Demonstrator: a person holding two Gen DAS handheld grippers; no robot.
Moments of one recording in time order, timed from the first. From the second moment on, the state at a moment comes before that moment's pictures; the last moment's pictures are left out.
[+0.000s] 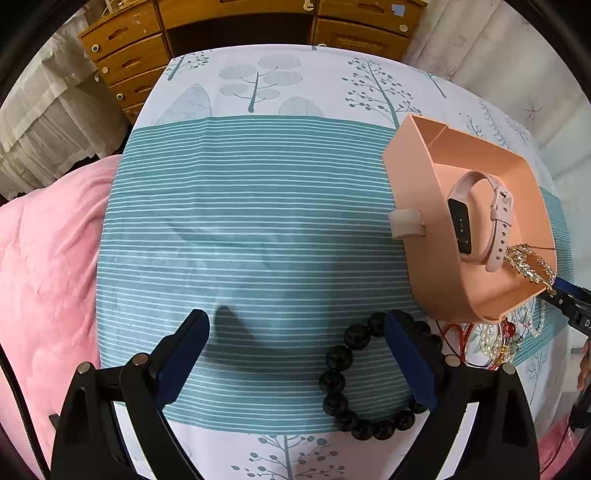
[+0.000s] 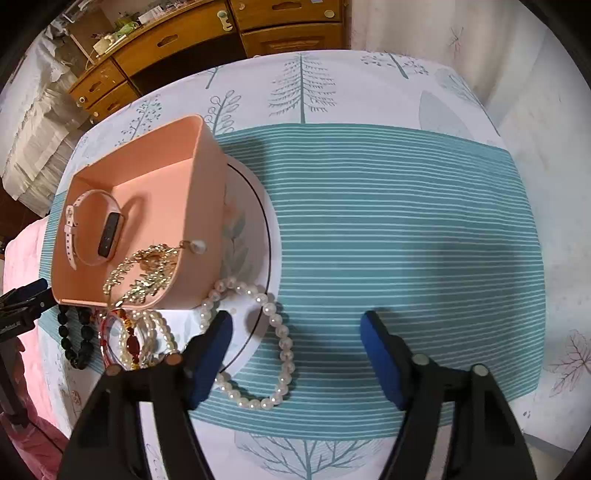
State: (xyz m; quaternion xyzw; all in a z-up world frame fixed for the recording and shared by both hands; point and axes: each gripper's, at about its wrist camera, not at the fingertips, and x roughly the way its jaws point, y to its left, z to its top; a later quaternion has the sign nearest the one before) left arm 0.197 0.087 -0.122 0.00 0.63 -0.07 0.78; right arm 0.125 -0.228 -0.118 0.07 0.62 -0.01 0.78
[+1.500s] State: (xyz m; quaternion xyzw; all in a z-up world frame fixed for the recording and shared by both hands) left arm 0.094 0.079 -0.118 -0.03 0.47 -0.08 0.88; right arm 0.062 -0.227 -0.115 0.12 0.51 0.05 0.85
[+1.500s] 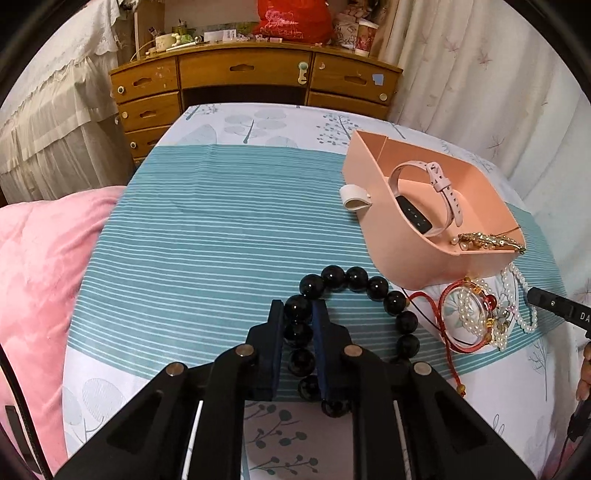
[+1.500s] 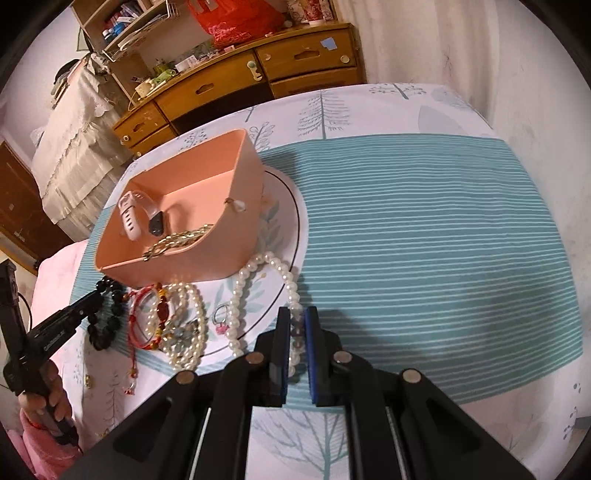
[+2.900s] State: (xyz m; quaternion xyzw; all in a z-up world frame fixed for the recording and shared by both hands) left arm 0.134 -0.003 0.021 -0.04 0.33 -0.17 0.93; right arm 0.102 -0.160 0.001 0.08 0.33 0.14 0.93
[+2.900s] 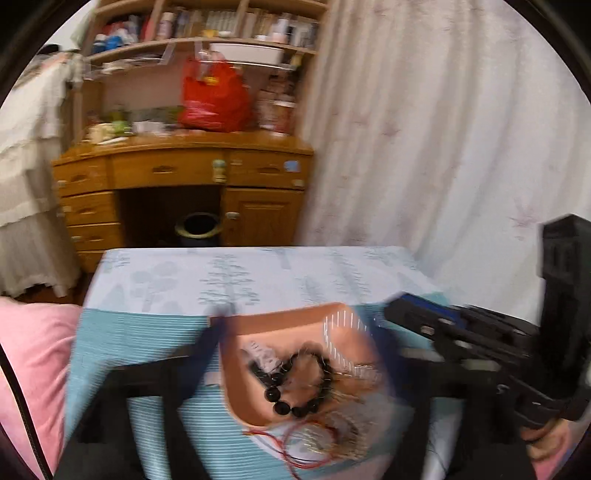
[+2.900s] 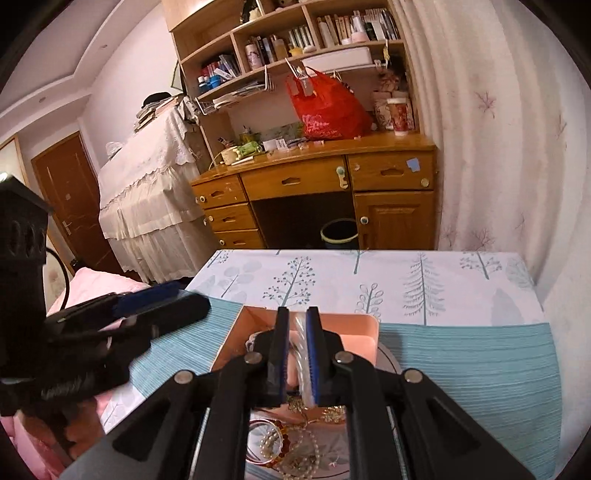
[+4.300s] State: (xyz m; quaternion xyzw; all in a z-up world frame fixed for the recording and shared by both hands) left arm -0.008 0.119 -0.118 -0.03 0.51 -0.03 0.86; right arm -0.056 -0.102 -0.085 -0.07 0.34 0.22 0.91
